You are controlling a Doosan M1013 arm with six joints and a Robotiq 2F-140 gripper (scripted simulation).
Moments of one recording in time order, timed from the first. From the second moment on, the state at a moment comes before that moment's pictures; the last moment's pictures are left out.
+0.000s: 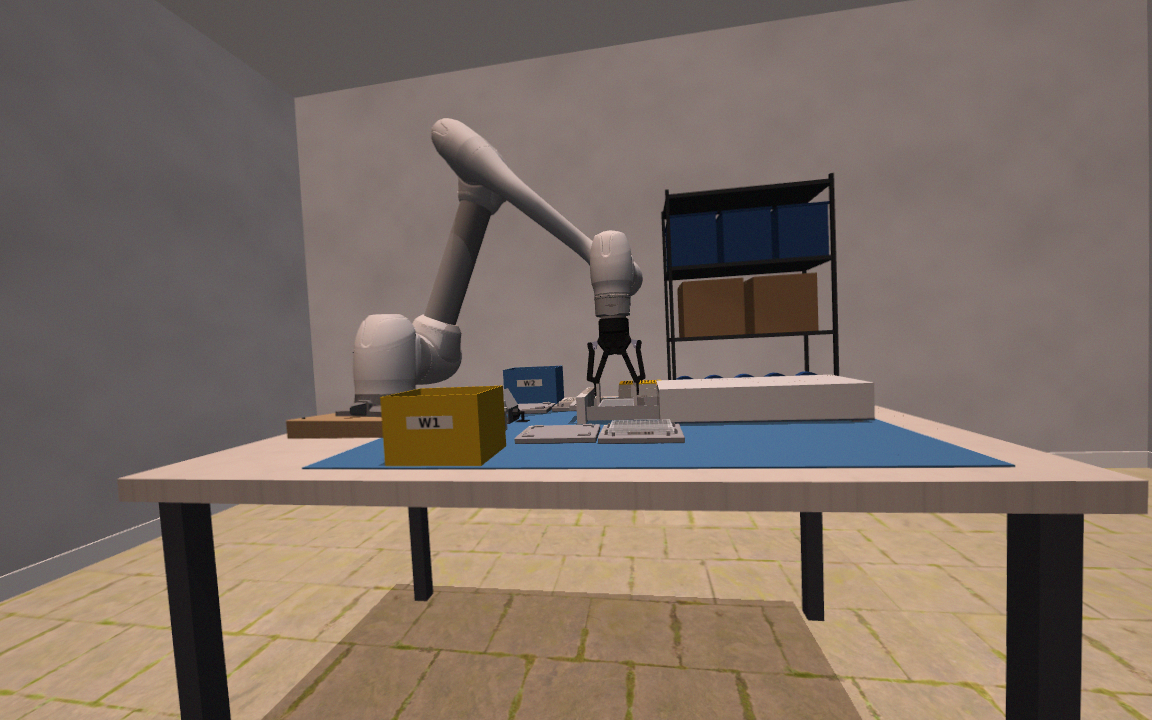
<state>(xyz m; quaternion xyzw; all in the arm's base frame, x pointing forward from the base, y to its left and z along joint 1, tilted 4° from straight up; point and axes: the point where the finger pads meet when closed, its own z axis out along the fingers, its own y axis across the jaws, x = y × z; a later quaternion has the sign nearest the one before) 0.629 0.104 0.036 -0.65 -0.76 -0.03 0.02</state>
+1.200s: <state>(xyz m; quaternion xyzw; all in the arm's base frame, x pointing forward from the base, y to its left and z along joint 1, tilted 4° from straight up) 0.629 0.105 0.026 -0.65 -0.76 -0.03 0.02</state>
